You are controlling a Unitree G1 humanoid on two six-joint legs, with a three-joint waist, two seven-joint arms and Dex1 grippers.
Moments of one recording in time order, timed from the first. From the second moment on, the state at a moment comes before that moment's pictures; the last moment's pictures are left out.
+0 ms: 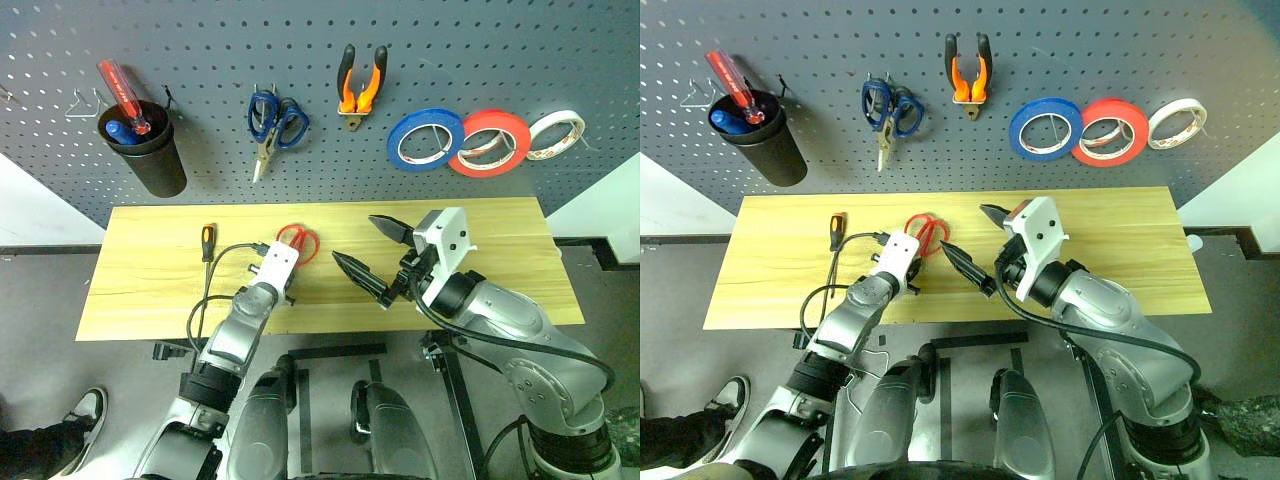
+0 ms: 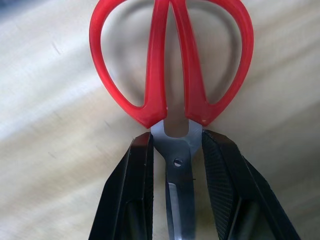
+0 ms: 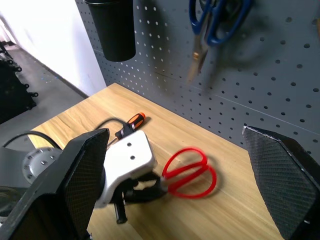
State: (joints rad) left arm -0.35 0.17 -0.22 0.12 0.11 0.48 -0.12; right arm -0.21 -0.45 0.05 -0.74 0.57 0.73 0.35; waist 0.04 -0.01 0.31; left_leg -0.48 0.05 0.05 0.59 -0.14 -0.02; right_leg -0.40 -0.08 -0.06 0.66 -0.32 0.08
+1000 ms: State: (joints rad) left arm -0.23 0.27 -0.18 -0.09 0.32 -0.34 0.01; right arm -0.23 -0.45 0.05 -0.67 0.52 0.68 0.41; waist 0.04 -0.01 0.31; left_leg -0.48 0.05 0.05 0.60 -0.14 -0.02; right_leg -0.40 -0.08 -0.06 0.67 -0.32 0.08
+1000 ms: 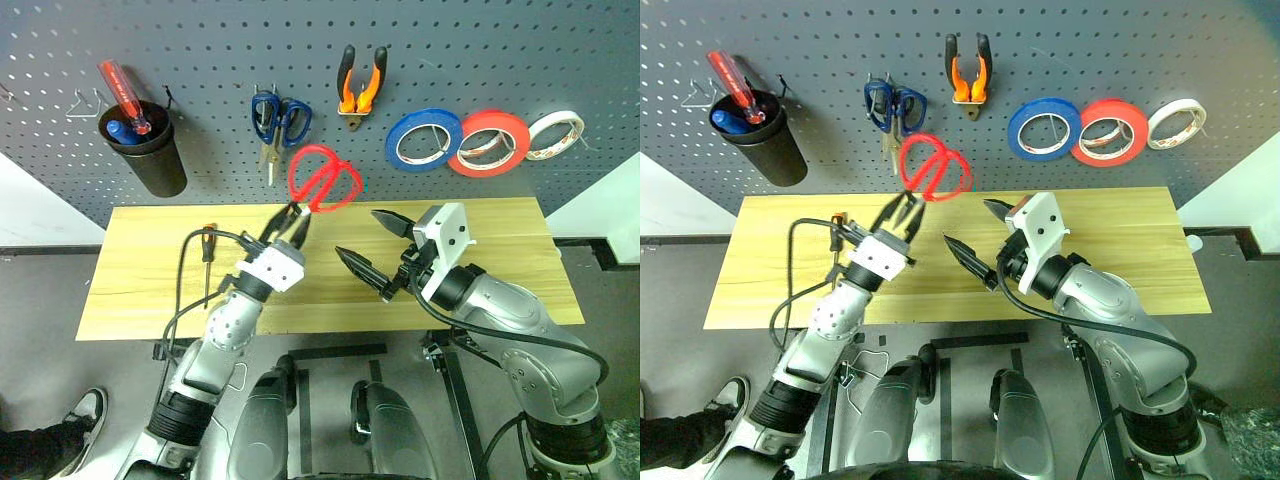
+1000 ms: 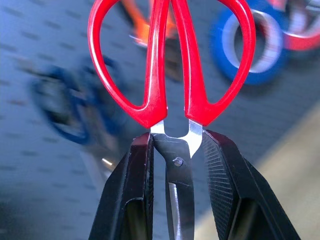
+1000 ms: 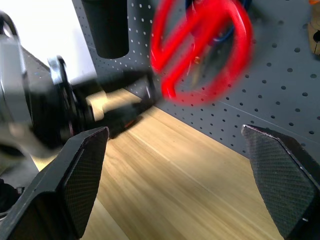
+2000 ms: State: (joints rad) left arm -0.51 0.34 -0.07 0.33 0.43 -0.42 0.18; right arm -0.24 -0.45 0.05 -0.67 0.52 0.68 0.41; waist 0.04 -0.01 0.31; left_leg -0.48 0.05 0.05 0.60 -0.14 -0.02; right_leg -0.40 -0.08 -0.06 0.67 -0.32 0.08
